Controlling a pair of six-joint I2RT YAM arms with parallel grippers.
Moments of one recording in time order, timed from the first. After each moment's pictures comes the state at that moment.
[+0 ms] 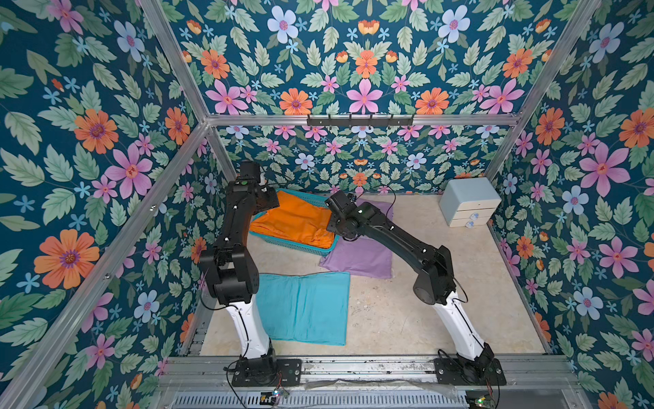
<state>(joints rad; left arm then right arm) 0.05 1.89 1.87 -0.90 0.10 -0.20 0.85 2.29 2.30 -0.97 0.17 0.96</state>
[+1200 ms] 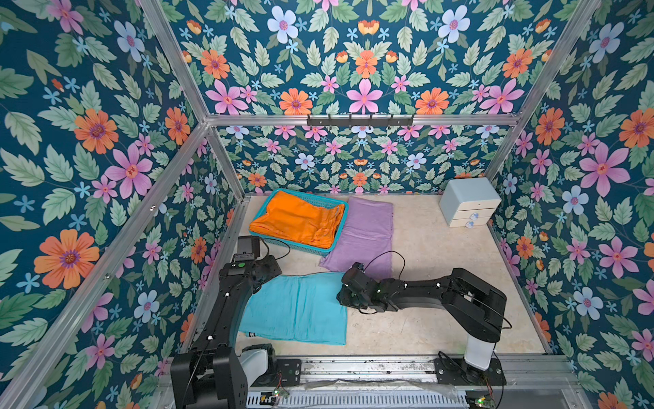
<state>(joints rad) 0.05 1.13 0.79 -0.70 0.13 -0.43 1.05 1.86 0.93 0.04 -0.06 1.16</state>
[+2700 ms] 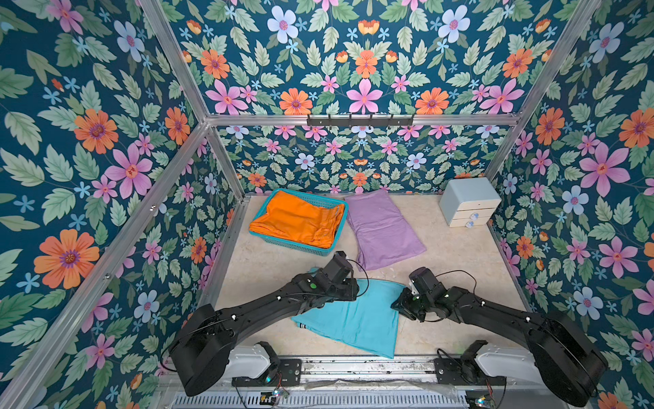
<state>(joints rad) -0.95 1.33 0.78 -0.37 0.01 -0.74 0.64 1.21 0.46 -0.26 -0.33 1.18</state>
